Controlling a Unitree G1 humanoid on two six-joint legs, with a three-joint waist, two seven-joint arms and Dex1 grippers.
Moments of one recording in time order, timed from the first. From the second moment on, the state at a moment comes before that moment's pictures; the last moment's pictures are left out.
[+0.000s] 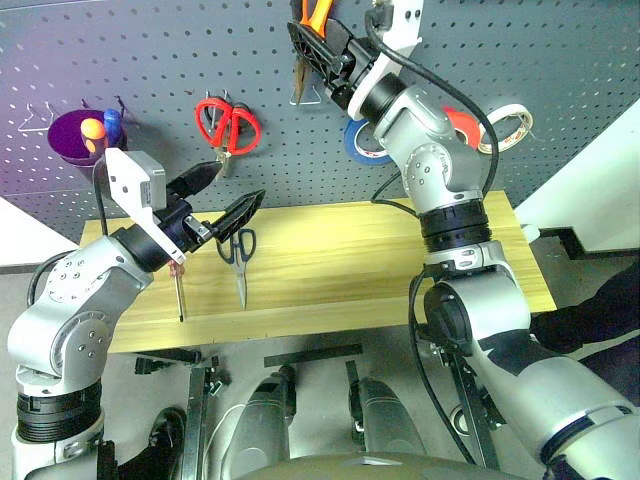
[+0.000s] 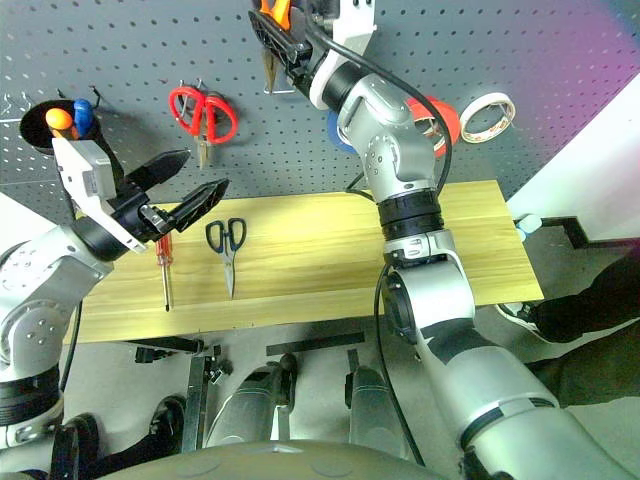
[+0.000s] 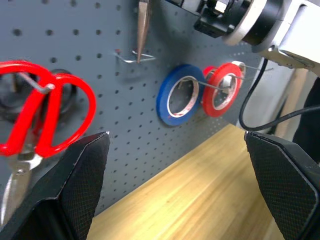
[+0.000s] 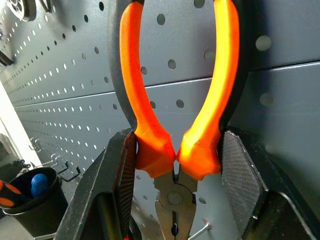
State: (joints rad) left arm -0.27 0.60 0.29 -0.52 -0.80 0.60 -0.50; right arm -1.24 -0.09 -0.11 0.56 0.45 0.25 0.48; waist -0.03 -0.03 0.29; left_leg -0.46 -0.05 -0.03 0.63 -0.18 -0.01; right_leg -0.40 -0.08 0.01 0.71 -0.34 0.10
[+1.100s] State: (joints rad) left arm -0.16 0.68 0.41 -0.70 -0.96 0.62 -0.35; right arm -1.31 -0.10 -0.12 0.76 0.34 0.12 0.56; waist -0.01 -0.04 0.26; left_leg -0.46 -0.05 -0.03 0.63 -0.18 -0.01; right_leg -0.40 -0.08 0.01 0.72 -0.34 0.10
